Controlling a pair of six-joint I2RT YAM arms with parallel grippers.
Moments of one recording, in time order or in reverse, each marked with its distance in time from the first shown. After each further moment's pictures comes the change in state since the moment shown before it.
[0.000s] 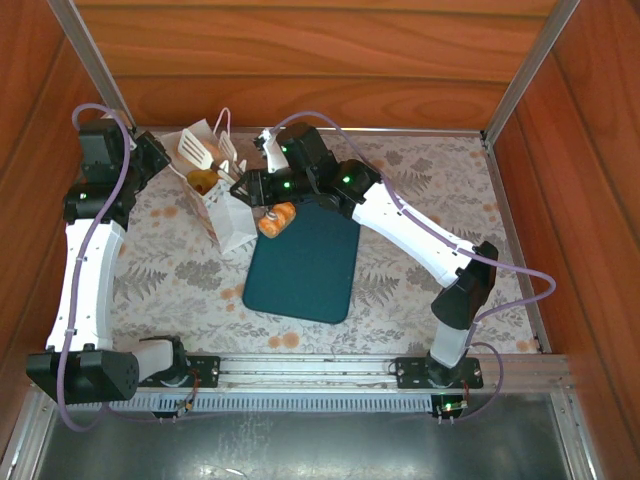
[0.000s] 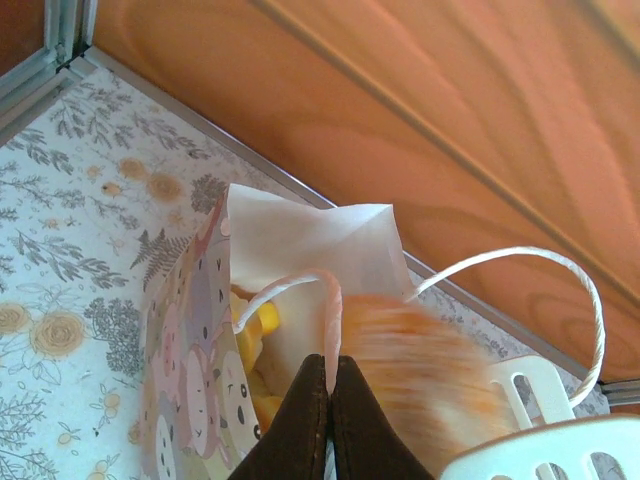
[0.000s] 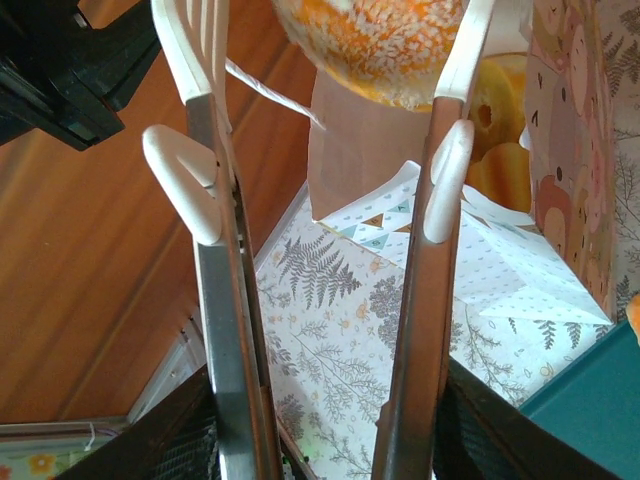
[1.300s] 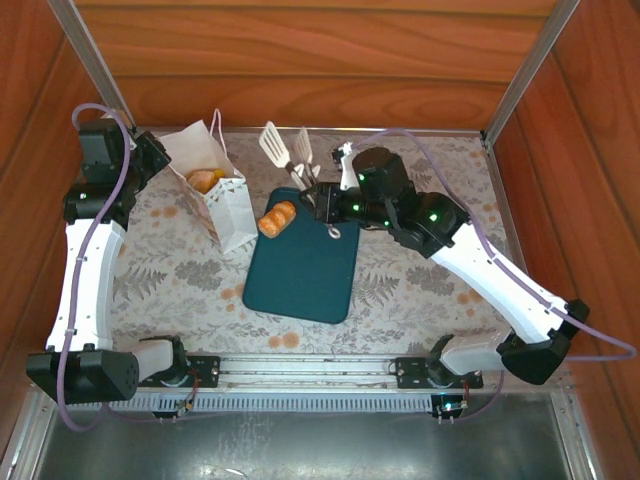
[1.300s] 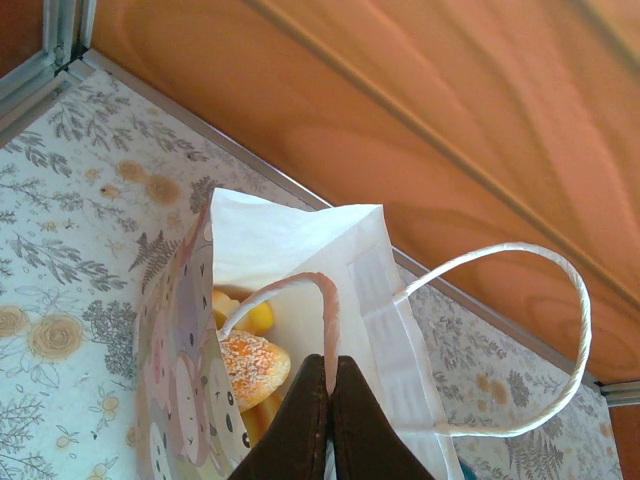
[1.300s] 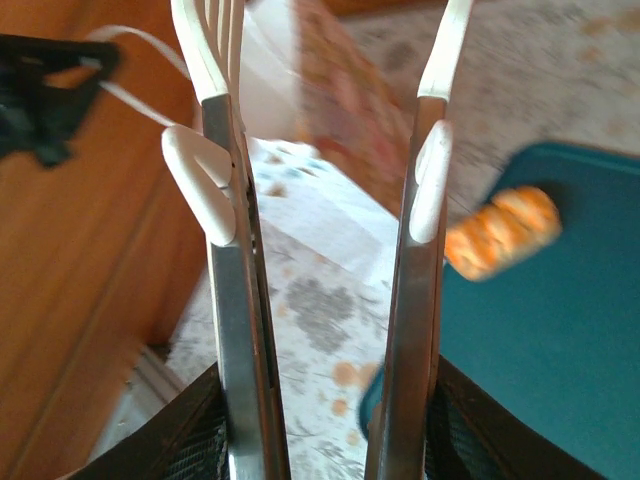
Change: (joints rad) left arm 0.000 0.000 0.000 0.003 0.000 0.000; right arm -0.051 -0.478 -0.397 -0.098 0.279 0.090
